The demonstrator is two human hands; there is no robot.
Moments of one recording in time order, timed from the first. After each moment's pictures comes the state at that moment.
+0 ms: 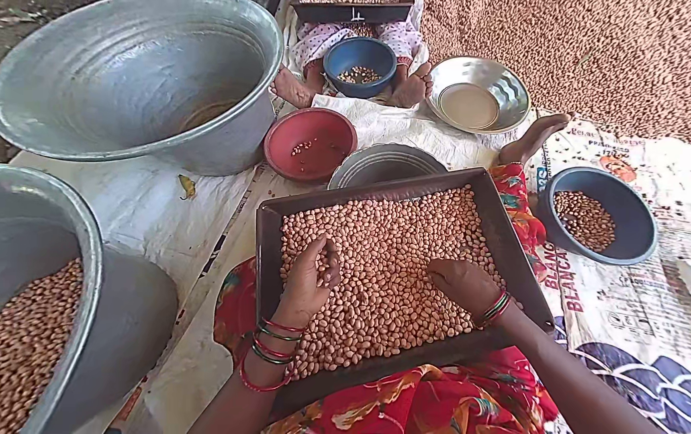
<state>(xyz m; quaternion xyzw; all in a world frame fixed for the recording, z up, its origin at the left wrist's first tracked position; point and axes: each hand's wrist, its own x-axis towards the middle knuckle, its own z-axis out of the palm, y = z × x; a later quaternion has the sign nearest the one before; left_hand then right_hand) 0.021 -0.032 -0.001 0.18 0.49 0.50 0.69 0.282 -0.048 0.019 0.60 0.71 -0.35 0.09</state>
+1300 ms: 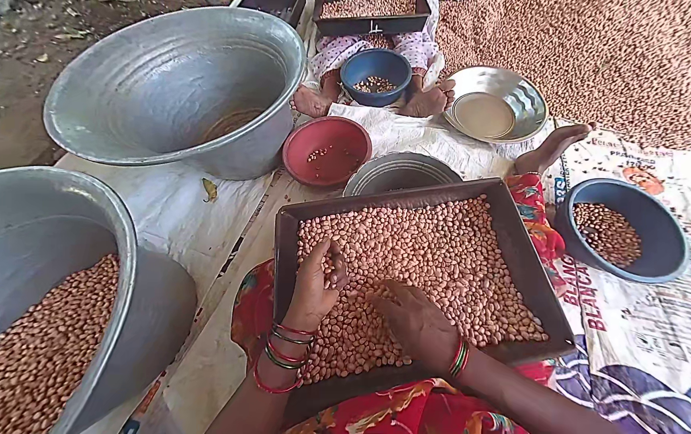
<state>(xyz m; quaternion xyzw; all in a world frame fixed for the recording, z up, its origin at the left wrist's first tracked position) 0.014 -0.029 0.002 0.16 0.48 0.55 0.67 0.199 -0.092 -0.011 0.50 0.82 -0.24 -0.12</state>
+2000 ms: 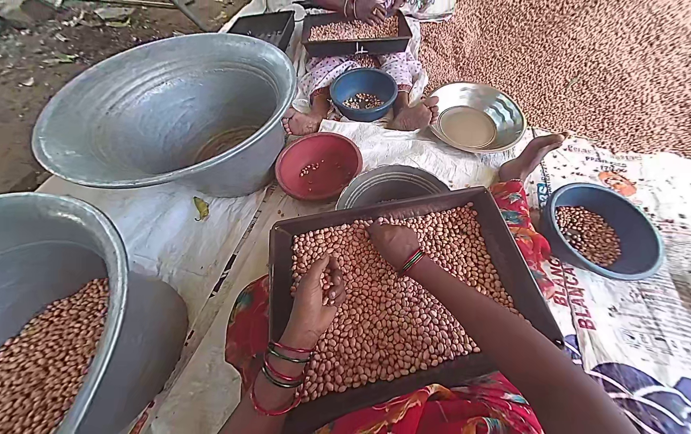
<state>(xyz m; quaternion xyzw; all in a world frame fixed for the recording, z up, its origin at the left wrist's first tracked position) 0.017 -0.033 0.001 0.16 0.47 0.53 0.68 0.177 0.047 0.005 0.60 0.77 -0.22 0.02</state>
